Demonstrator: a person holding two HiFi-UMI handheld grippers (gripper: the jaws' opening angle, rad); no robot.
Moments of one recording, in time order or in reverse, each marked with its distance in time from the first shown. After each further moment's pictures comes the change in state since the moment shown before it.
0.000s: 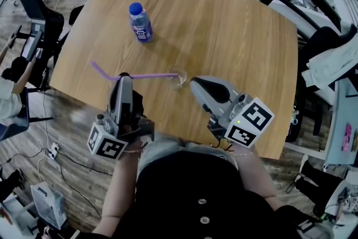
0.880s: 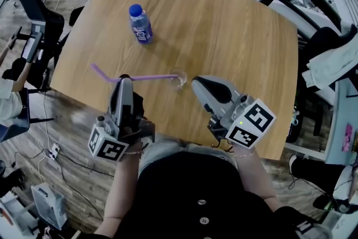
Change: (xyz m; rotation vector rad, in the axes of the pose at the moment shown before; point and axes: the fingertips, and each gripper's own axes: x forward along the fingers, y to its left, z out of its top) left arm 0.000 -0.003 0.001 0.005 0.002 0.002; right arm -0.002 -0.001 0.010 0.004 -0.040 -0.011
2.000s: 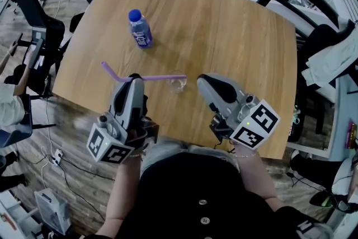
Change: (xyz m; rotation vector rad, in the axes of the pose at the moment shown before) left arm 0.022 -0.044 0.004 0.135 0.080 -0.146; right arm -0.009 0.003 0.025 -0.001 -0.103 -0.019
